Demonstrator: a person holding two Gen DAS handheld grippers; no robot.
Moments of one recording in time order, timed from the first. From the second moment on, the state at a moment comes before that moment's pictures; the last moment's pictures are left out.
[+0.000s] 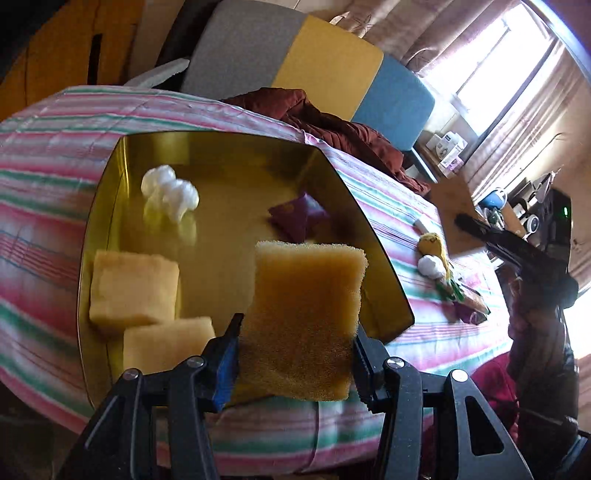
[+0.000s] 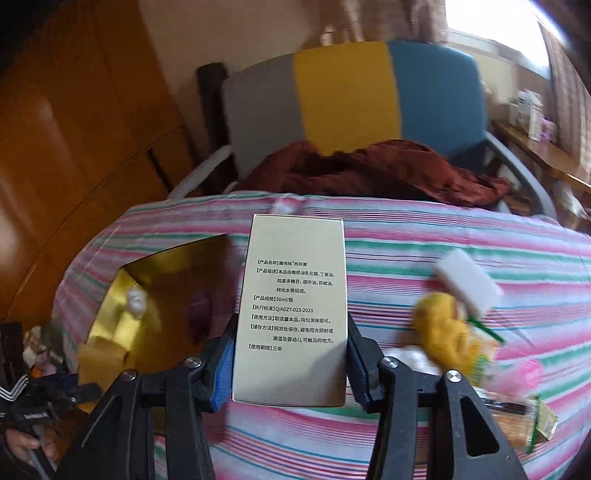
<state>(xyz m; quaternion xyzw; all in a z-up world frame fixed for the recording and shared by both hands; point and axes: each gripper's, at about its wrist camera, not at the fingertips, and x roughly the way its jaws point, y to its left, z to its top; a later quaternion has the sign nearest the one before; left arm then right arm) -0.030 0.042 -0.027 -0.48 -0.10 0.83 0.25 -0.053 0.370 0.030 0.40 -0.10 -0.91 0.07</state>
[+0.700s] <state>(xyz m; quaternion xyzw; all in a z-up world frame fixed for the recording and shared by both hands) -0.029 0.035 -0.036 -0.48 -0.13 0.82 0.28 -0.166 0.218 0.019 0.46 -0.09 -0.87 0.12</state>
